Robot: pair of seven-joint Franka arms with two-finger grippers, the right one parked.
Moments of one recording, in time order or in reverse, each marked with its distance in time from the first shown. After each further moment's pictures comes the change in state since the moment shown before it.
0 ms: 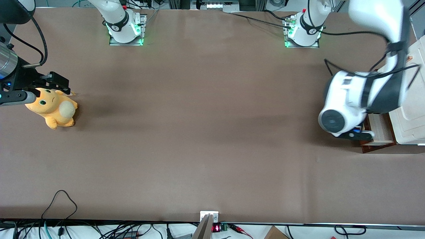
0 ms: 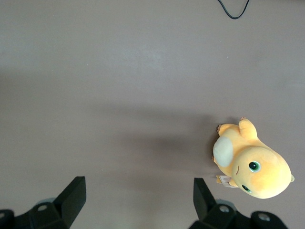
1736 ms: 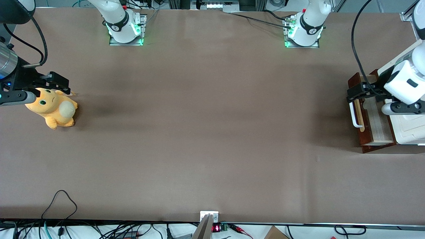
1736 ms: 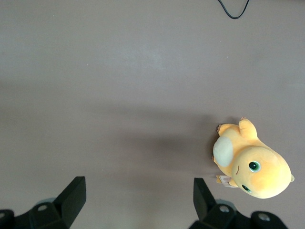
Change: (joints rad) arm 0.133 -0.269 -0.017 0.139 -0.626 0.151 0.114
